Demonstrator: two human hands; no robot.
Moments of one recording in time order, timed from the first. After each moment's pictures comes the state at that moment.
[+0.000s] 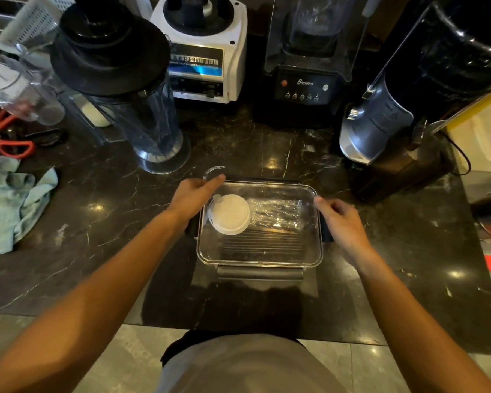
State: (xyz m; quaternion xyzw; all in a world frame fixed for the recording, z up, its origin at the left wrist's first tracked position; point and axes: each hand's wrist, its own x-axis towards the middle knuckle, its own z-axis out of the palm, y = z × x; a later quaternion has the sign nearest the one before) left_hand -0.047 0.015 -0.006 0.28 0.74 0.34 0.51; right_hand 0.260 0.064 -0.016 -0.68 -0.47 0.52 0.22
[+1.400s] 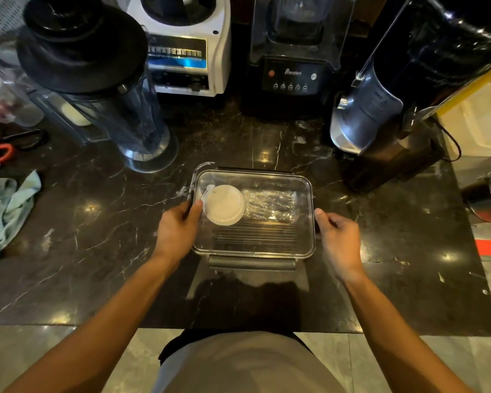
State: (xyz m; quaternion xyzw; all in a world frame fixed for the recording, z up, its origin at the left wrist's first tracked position) left_hand -0.031 -0.042 -0.033 0.31 0.76 0.37 0.44; right_hand 0.275 0.027 -0.050 -0.66 -0.50 0.45 0.34
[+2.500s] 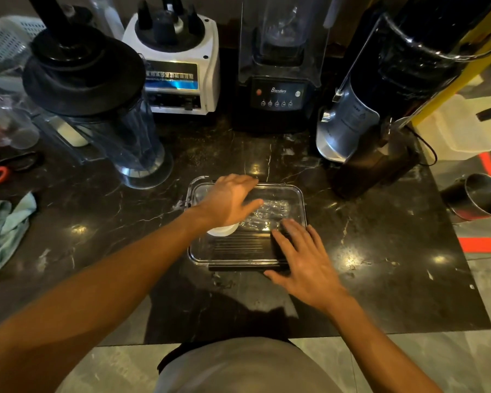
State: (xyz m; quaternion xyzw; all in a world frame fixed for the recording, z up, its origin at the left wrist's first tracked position) left_hand 0.008 0.065 -0.019 0.78 0.58 0.08 0.23; right_hand 0.256 -0.023 -0.041 -0.45 -0.89 0.09 0.03
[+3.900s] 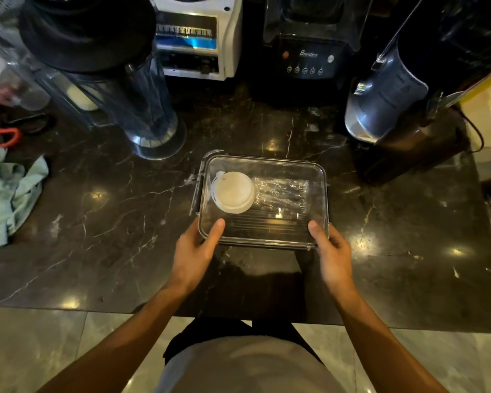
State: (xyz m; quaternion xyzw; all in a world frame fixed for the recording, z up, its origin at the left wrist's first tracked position) left_hand -0.003 -0.094 -0.053 0.31 0.69 0.43 0.49; right_hand 0.249 -0.027 -0.053 -0.61 -0.33 0.59 0.40
